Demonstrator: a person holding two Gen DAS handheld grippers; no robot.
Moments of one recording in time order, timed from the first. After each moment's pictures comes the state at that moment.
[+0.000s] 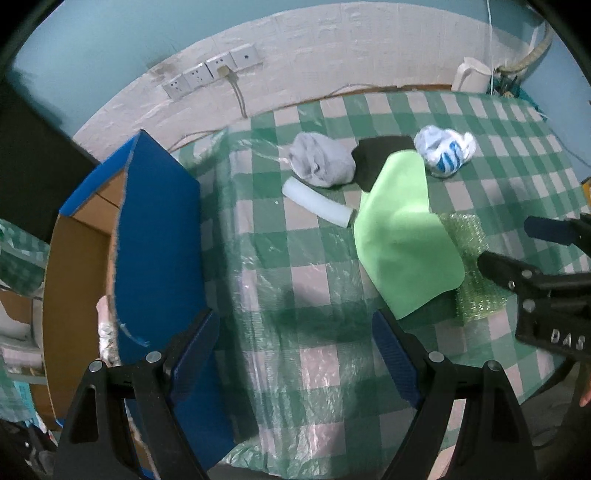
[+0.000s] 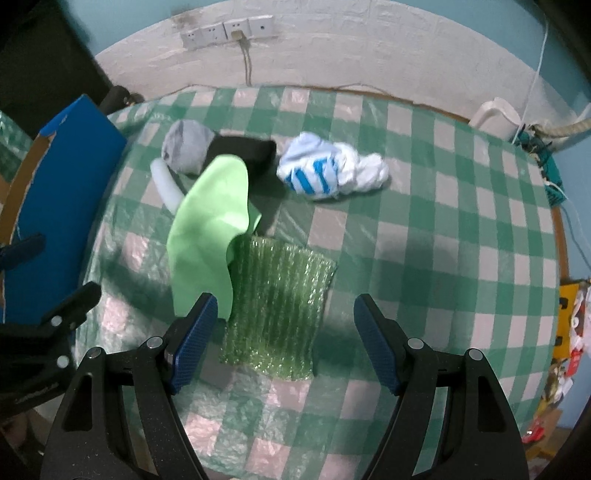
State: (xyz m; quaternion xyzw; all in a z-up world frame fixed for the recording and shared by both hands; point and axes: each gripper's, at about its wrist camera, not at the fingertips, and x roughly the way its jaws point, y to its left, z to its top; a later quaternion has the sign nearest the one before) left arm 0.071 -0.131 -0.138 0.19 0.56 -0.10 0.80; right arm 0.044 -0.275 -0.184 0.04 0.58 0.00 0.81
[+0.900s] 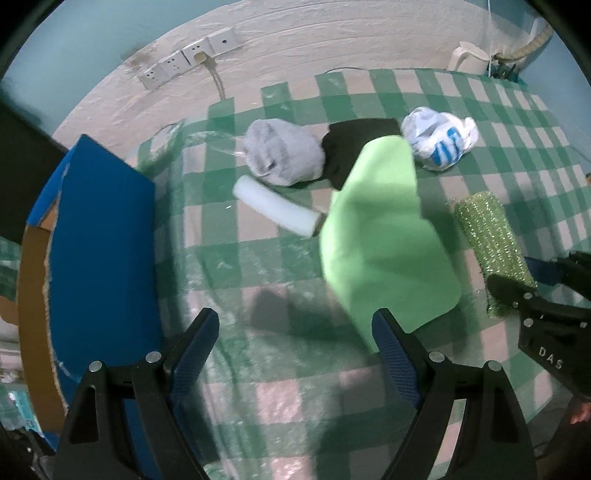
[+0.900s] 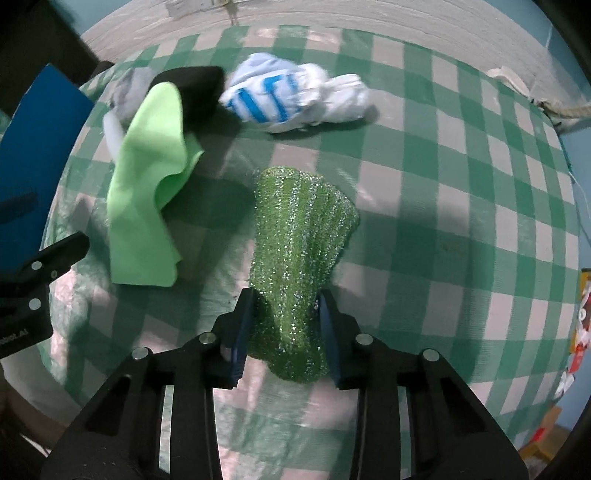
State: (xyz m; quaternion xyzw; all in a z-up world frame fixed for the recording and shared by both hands) left arm 0.092 -0.165 -0.172 0.20 0.58 -0.11 0.78; right arm 0.037 -0.319 -0.234 0.04 0.63 0.00 0.78
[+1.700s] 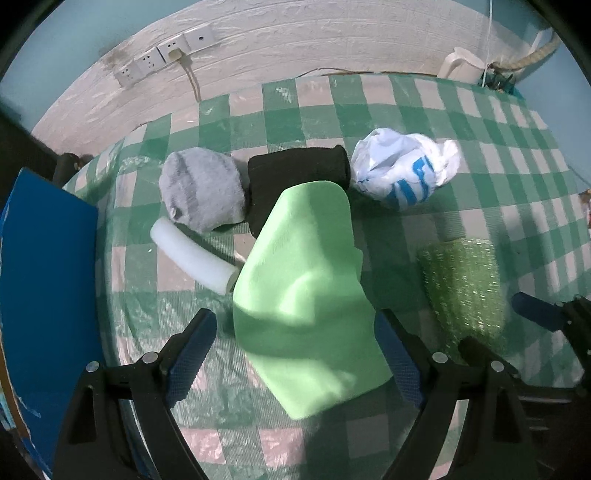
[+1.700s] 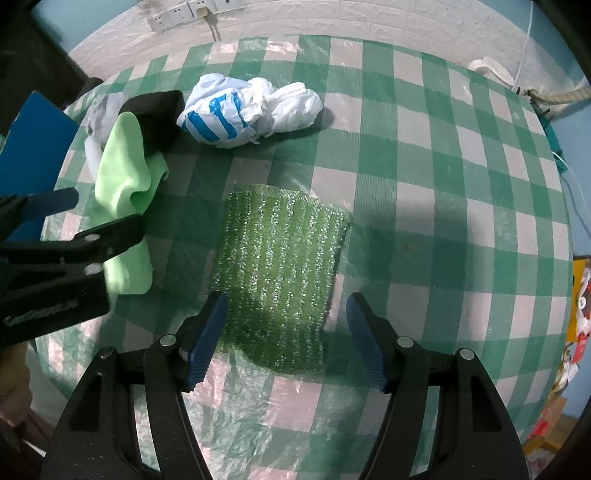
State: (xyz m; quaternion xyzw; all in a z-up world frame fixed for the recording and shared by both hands) left arm 0.116 -0.230 -0.186 0.15 0.60 -0.13 0.77; right arm 0.028 -0.349 -0.222 0.06 0.62 -0.02 0.78
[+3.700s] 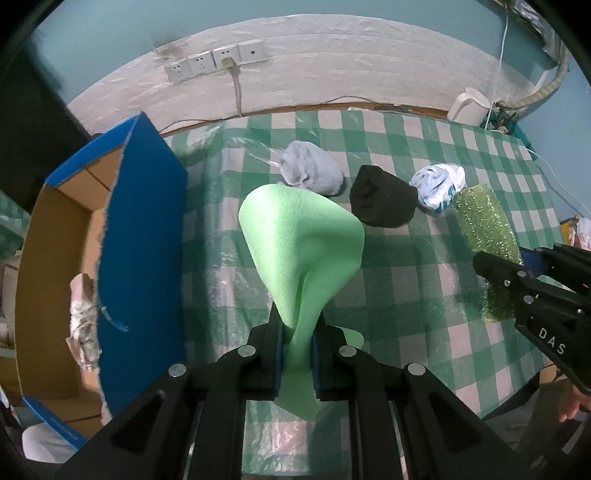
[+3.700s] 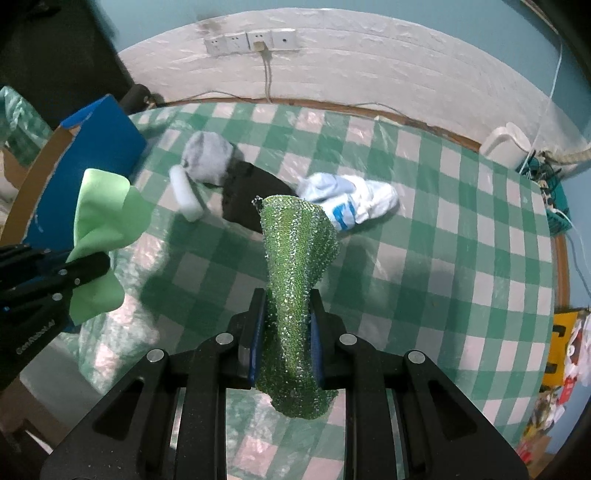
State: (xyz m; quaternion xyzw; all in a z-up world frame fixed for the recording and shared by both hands) left arm 0.078 -0.127 -0.138 0.11 0.58 -0.11 0.80; right arm 0.039 -0.276 -0.159 0.01 0.56 0.03 0.83
